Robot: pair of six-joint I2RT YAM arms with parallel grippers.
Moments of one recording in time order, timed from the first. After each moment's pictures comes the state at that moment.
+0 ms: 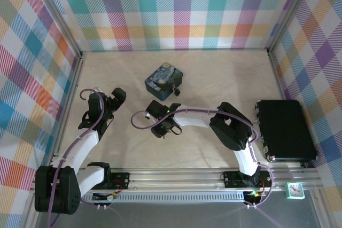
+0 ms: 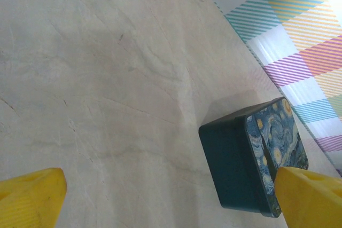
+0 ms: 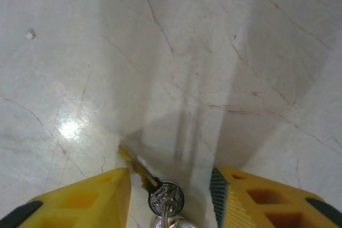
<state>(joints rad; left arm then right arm) -0.06 1.04 0.52 -0.01 0.01 -0.87 1.03 2.02 1.37 -0.55 0.00 0.12</state>
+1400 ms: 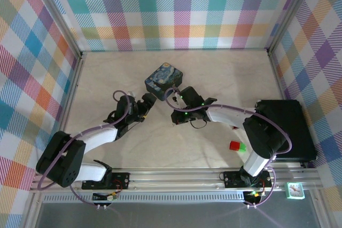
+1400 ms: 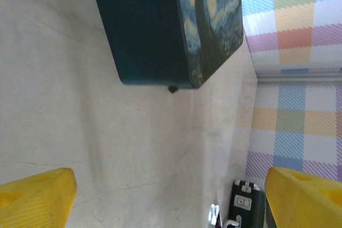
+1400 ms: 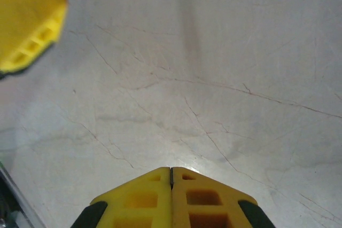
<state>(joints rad) -0.46 1.35 0.49 0.37 0.16 -1.26 0.75 1.67 1.00 -0.28 -0.34 0.46</state>
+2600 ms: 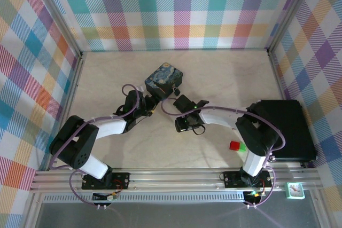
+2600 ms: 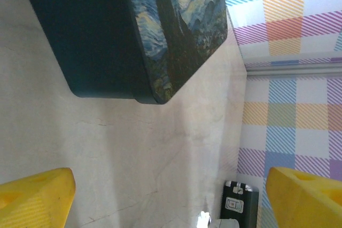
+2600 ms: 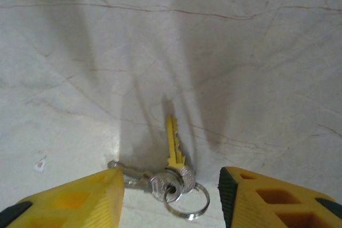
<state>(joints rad) -0.48 1.53 0.61 0.47 0.17 -1.25 0.83 1.76 1.05 -0.57 0.01 0.52</state>
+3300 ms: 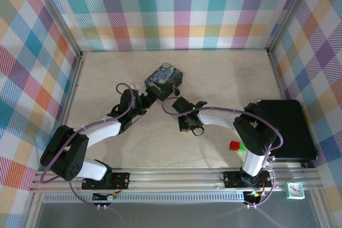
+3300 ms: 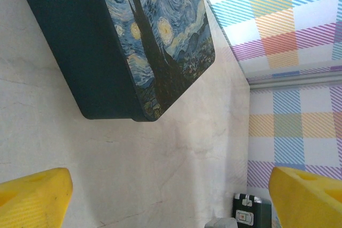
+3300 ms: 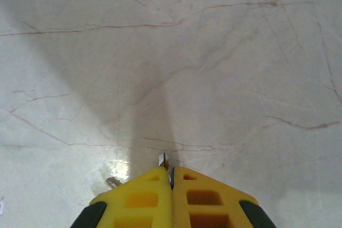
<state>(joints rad) -0.46 1.40 0.61 0.36 0.11 -1.17 0.85 1.76 1.03 -0.56 0.12 0.63</state>
